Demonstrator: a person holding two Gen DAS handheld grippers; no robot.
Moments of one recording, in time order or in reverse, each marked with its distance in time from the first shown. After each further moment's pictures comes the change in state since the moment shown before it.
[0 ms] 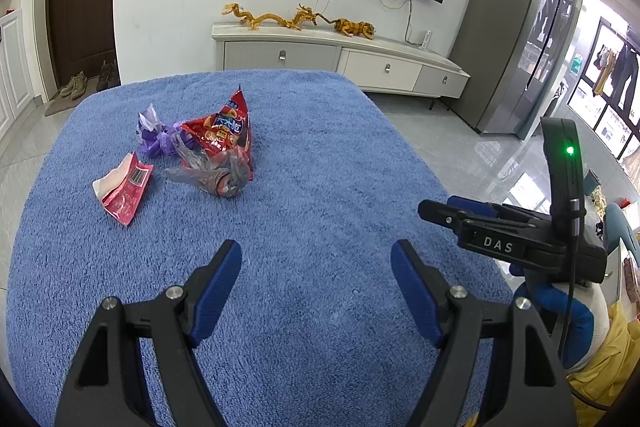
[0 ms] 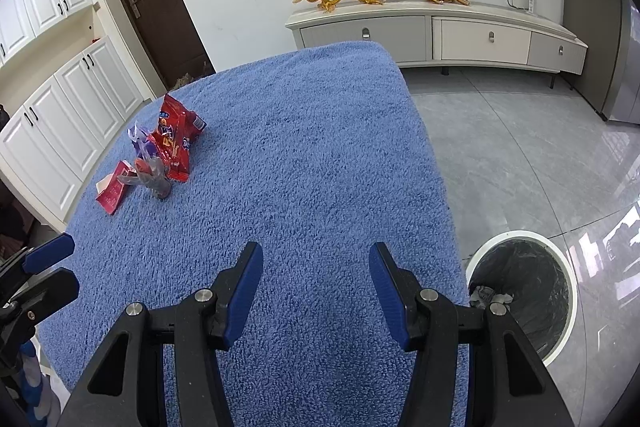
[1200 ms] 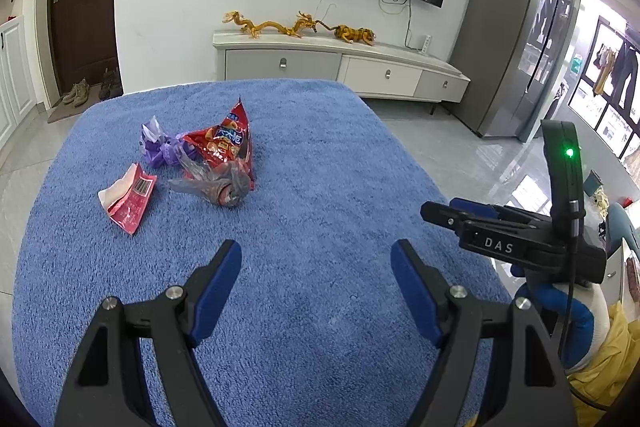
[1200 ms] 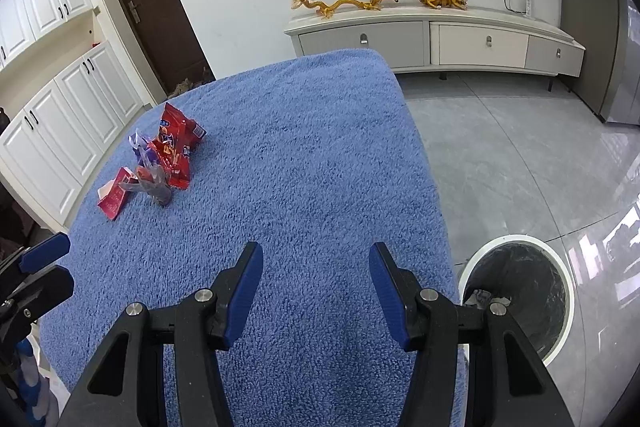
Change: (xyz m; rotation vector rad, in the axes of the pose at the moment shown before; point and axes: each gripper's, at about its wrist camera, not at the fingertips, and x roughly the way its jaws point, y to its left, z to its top) left arm -0.005 -0.001 0.005 0.009 -0.020 0.008; right arm -0.006 -0.004 0.005 0.000 -0.014 0.001
